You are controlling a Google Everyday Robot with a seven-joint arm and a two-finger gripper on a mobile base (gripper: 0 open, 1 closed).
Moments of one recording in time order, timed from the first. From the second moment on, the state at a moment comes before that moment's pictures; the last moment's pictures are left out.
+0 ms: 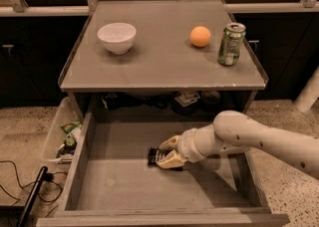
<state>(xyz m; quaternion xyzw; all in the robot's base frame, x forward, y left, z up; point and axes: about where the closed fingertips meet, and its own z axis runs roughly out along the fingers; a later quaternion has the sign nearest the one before) 0.511 -0.046 0.591 -0.58 0.71 0.23 0.32</state>
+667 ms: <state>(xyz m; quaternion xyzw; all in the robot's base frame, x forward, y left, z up) 0.484 -0.037 0.647 -0.60 0.71 0.24 0.29</state>
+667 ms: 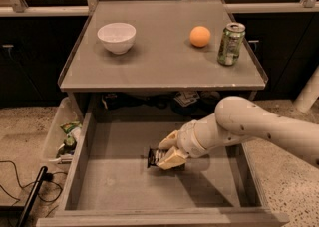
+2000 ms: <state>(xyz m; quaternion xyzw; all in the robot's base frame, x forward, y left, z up) 0.518 -0.077 0.839 -0.61 0.69 0.15 0.35</state>
